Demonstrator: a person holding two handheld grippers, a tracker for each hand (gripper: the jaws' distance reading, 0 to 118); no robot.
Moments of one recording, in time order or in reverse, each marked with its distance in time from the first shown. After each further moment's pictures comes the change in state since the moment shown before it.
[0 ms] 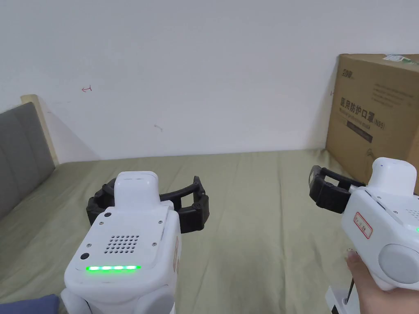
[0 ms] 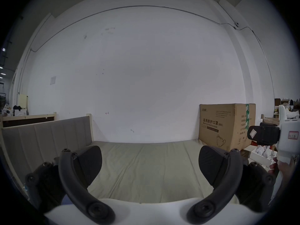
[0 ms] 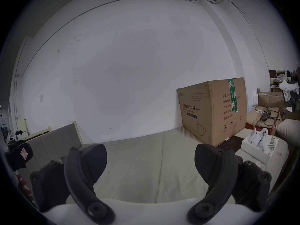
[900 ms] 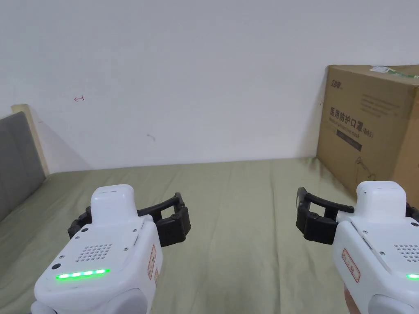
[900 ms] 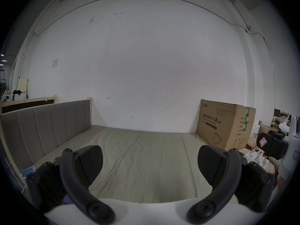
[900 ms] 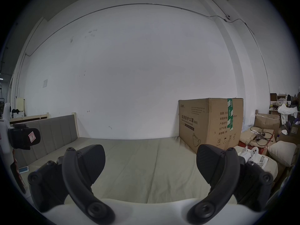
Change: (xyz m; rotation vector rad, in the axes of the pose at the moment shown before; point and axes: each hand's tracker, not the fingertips) left arm -0.022 0.007 0.000 -0.134 0.000 0.118; right arm -0.027 -0.002 0.045 0.063 -0.002 0.163
